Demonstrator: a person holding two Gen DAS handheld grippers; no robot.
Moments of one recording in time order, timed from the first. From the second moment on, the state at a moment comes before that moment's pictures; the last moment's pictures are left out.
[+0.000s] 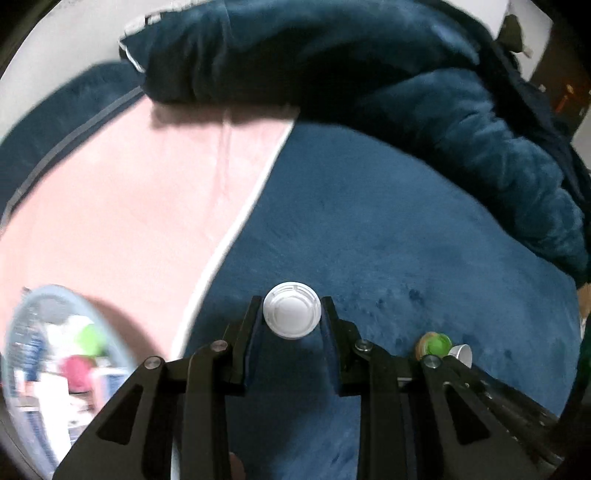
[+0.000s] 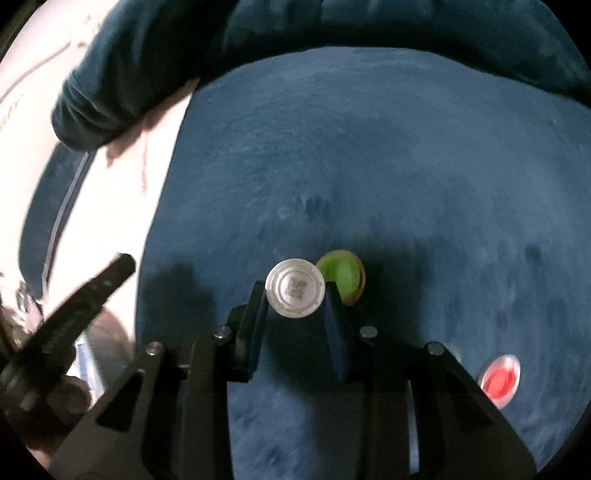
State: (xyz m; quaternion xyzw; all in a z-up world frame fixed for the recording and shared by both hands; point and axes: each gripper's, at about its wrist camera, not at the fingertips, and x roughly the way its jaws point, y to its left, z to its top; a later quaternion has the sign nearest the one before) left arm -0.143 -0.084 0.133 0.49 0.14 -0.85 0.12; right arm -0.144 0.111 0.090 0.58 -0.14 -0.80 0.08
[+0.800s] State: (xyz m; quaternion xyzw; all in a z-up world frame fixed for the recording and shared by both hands) left arm 0.028 -0.291 0.166 0.46 0.23 -0.82 0.24; right arm -0.075 -0.119 0.143 0.57 -0.11 -0.75 0.32
